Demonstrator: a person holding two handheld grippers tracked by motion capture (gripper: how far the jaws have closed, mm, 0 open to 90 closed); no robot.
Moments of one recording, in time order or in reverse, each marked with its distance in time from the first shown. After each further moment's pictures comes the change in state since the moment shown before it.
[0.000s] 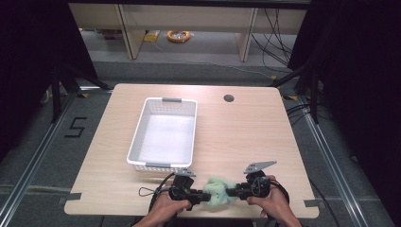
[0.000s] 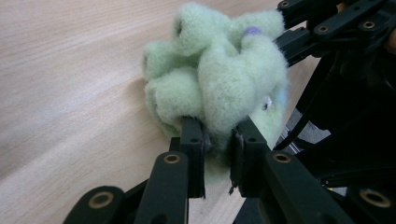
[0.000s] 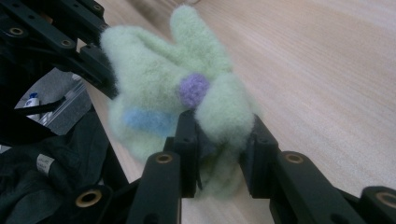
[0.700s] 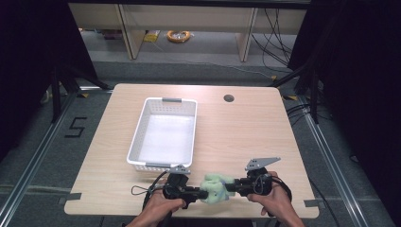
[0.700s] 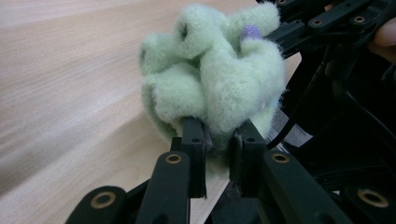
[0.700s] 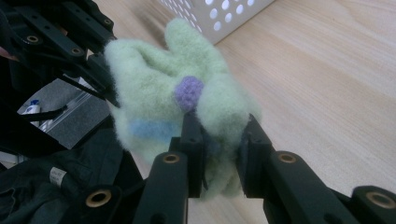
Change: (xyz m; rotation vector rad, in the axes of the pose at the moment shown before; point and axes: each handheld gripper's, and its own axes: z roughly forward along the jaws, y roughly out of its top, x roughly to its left) left arm -0.010 0.009 -0.027 -0.050 -0.030 0.021; right arm 0.019 0.018 -0.019 -0.066 -0.003 -0.060
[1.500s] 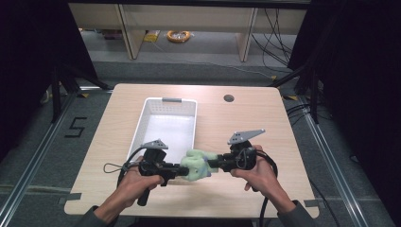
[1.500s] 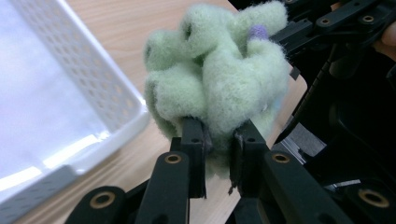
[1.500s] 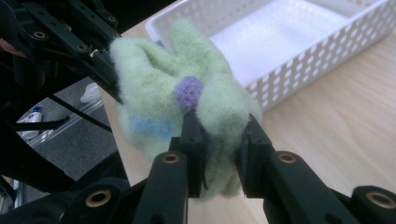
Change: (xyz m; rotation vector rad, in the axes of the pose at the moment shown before) left arm 0.011 0.056 -0.083 -0.048 0.099 0.045; right arm 0.022 0.092 0.005 -0.061 0.034 -0.135
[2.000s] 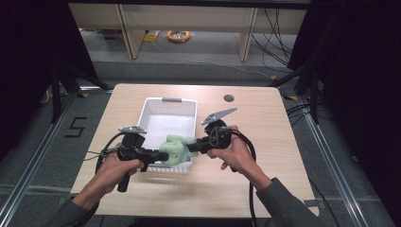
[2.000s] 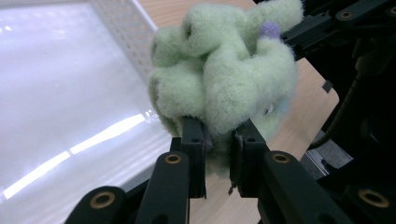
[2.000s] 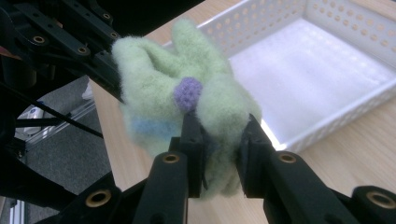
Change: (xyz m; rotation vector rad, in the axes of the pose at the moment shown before) left arm 0.038 0.017 -0.042 -0.009 0.106 -0.036; right arm 0.003 0.068 0.041 0.070 0.007 -0.008
